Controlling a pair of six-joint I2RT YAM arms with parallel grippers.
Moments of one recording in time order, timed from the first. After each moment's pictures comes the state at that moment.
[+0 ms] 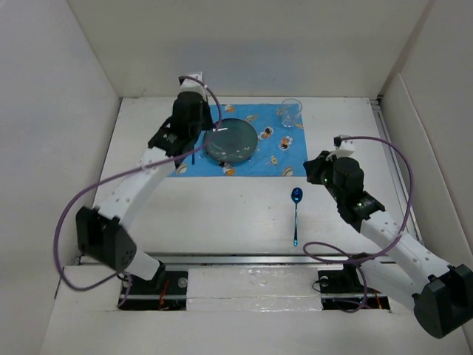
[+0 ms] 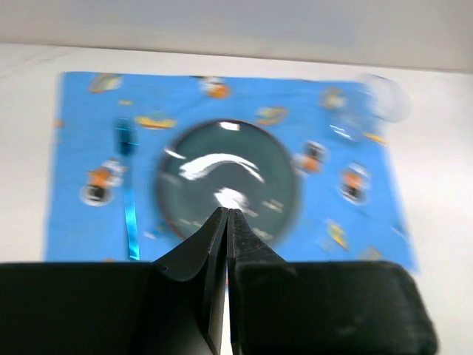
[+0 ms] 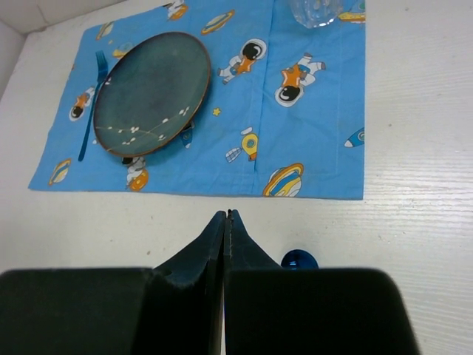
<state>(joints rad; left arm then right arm) -0.43 1.52 1.43 -0.28 -0.31 -0.31 0.42 0.95 0.62 0.07 0.15 0.46</state>
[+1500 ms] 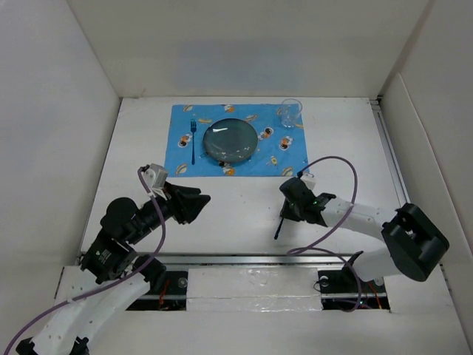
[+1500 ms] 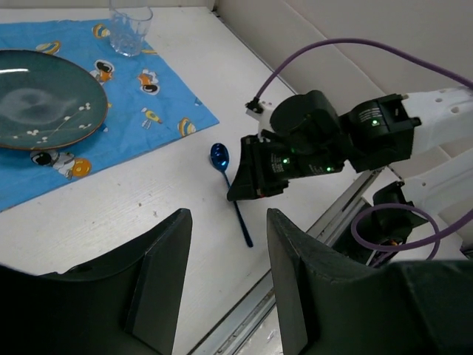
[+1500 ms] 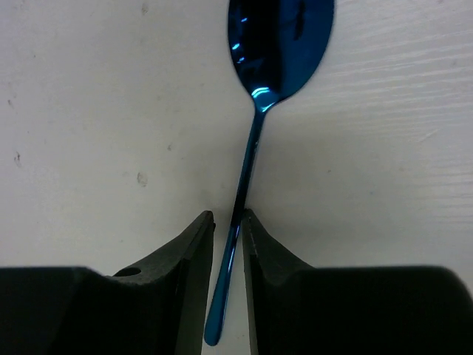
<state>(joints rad) -0.60 0.40 0.71 -0.37 0.23 -0.41 0.73 1.38 0.62 -0.25 0.28 0.94</state>
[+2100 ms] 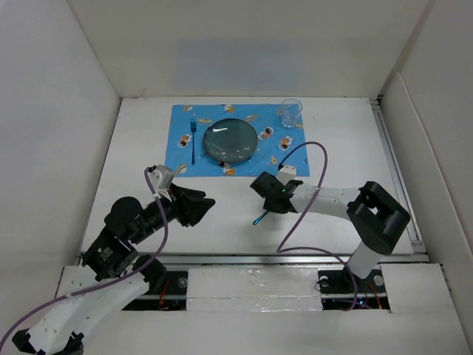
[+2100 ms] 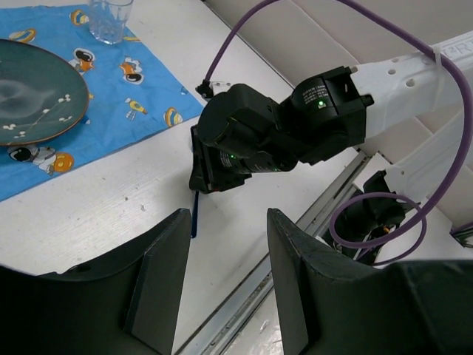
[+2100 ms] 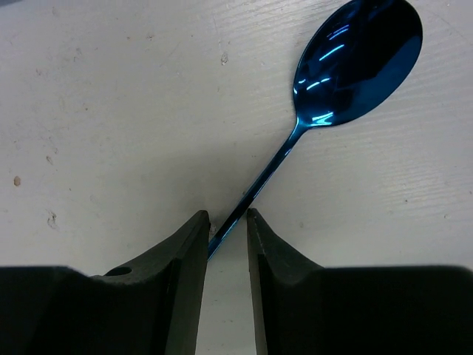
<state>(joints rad) -0.67 0.40 0.71 -0.37 0.20 -0.41 0.86 1.69 0.95 -0.45 0.51 1.05</state>
